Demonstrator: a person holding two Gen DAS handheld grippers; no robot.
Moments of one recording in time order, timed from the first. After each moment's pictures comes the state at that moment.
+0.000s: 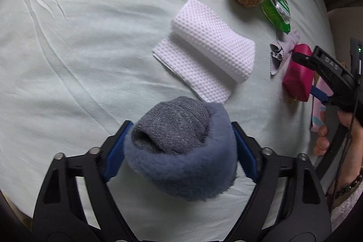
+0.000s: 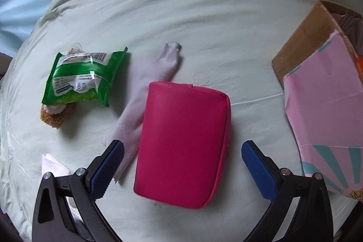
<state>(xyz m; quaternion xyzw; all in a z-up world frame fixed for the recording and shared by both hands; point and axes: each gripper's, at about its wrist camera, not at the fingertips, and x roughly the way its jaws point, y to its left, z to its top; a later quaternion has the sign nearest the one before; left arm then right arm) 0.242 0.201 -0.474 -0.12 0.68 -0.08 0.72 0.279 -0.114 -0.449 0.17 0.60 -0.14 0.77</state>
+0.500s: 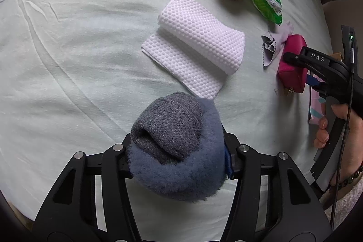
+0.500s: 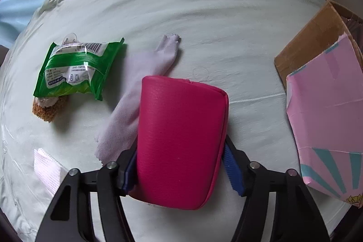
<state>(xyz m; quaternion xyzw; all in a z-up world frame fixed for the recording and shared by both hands) 0.235 0.187 -0.471 -0.11 0.68 -0.09 0.72 0.278 -0.112 -0.454 0.15 0.62 -0.13 0.76</state>
